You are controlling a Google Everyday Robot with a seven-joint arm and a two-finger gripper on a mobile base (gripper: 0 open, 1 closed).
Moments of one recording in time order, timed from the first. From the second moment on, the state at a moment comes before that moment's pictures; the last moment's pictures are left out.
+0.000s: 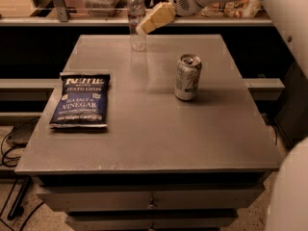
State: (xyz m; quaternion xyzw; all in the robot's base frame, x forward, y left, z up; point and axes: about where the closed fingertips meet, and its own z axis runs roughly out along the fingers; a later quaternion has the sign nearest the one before) arm 0.728 0.004 1.011 -0.50 0.70 0.16 0.48
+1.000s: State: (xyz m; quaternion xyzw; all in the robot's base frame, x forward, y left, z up) arm 0.792 0.034 0.971 -0.43 0.71 0.21 0.51
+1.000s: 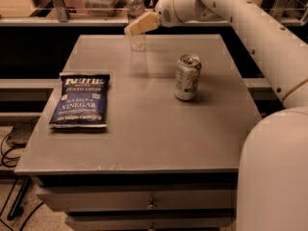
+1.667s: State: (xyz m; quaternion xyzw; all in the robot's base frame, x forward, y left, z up) arm 0.823 0.049 0.957 -0.41 0.70 0.24 0.53
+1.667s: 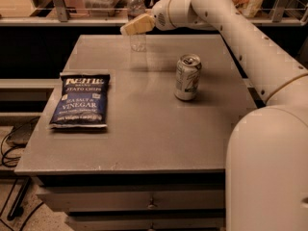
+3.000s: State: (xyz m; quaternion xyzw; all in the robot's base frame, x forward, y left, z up) arm 0.856 0.073 0.941 -0.37 0.69 0.28 0.56
